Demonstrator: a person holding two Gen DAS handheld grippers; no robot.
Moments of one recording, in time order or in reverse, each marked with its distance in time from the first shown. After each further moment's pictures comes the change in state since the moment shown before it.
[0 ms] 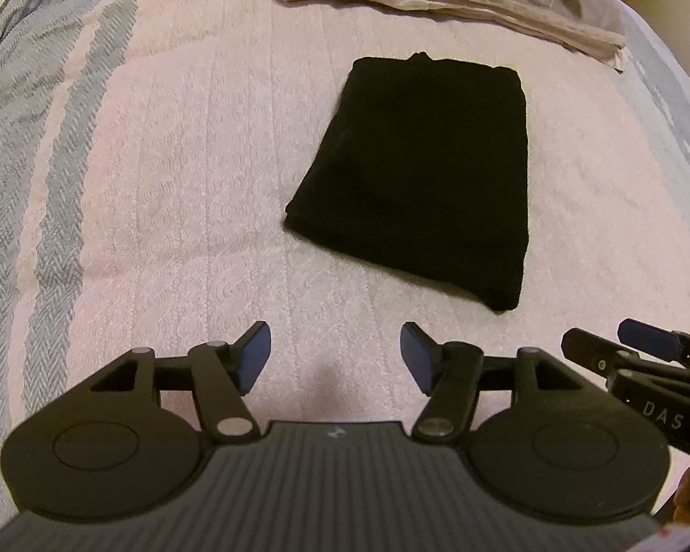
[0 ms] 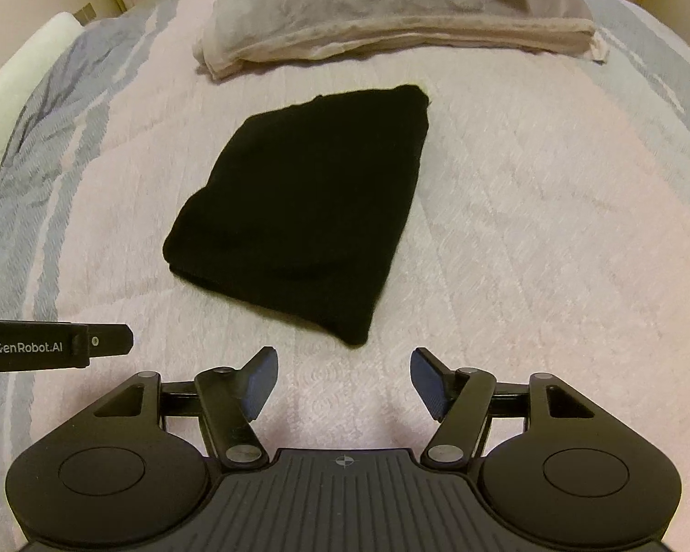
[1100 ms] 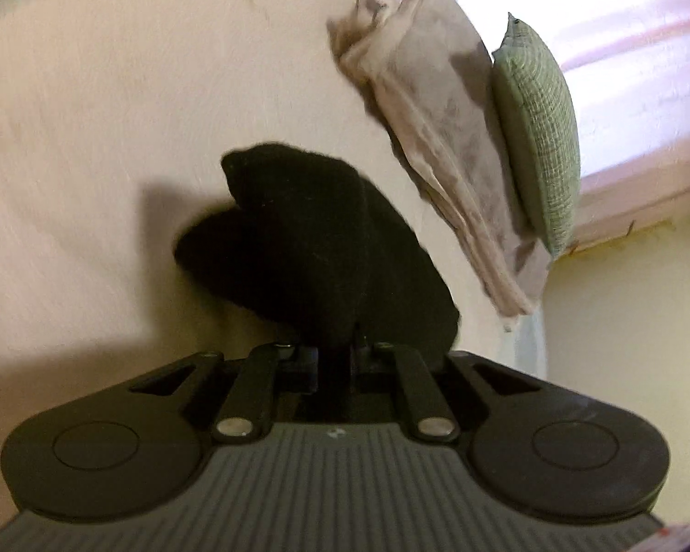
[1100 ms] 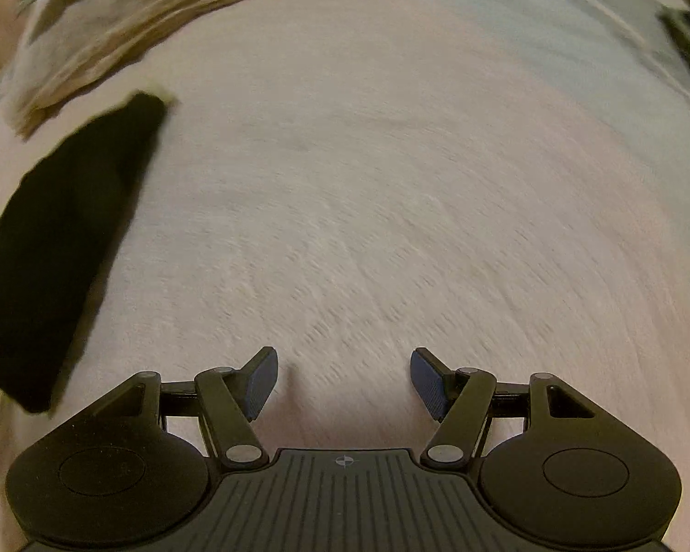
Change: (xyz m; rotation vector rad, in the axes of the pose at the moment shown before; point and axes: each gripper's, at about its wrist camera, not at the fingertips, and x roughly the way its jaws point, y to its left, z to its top) left arm 0.099 0.097 -0.003 -0.663 -0.317 -0.530; right arm 0.040 -0.215 0.009 0.228 0.091 -0.026
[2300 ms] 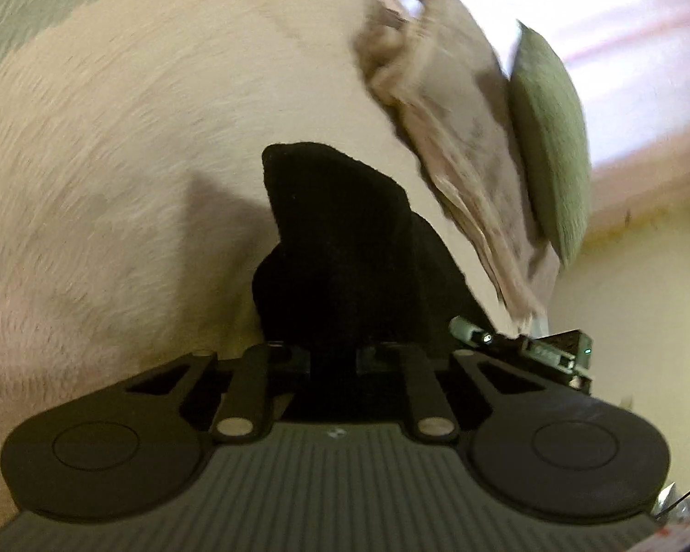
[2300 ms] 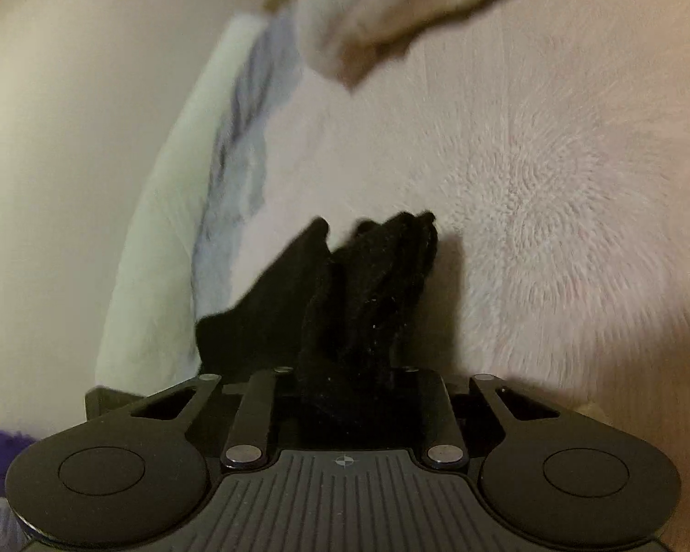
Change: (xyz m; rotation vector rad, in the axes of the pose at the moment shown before) left arm 0.011 0.047 0.032 0.022 0.000 -0.039; right arm 0.166 0.143 0.138 -0.216 0.201 0.969
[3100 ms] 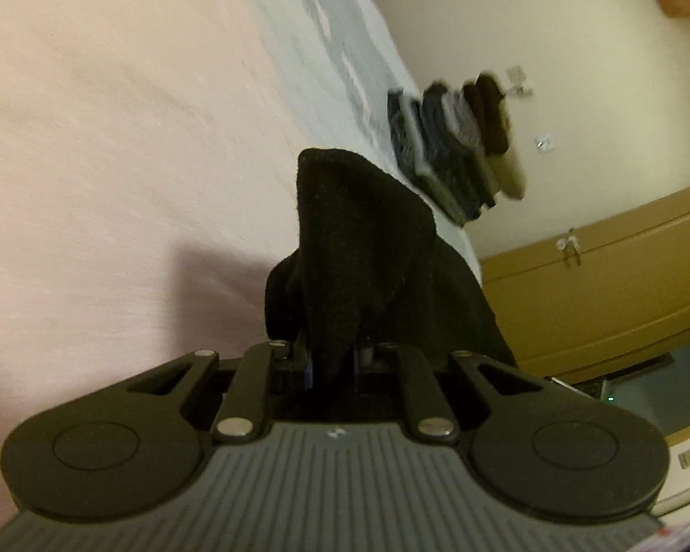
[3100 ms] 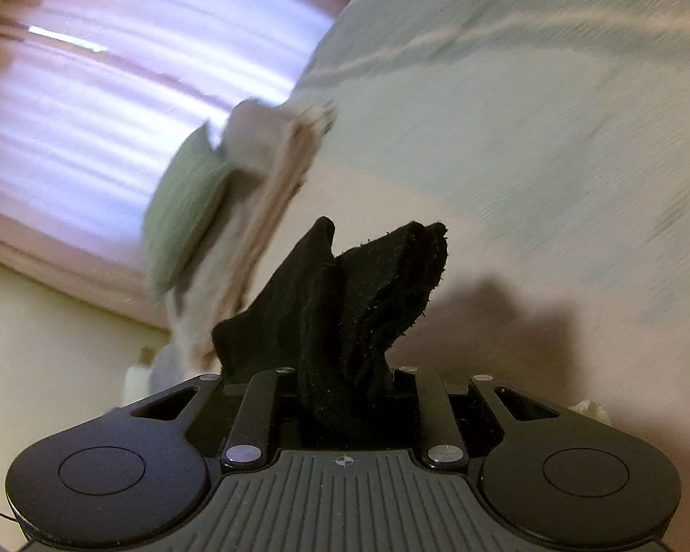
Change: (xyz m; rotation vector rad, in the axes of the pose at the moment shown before) left arm 0.182 -0.280 -0.359 0.423 0.650 -0.288; right arm -0.503 0.010 -0.426 0.456 -0.843 -0.396
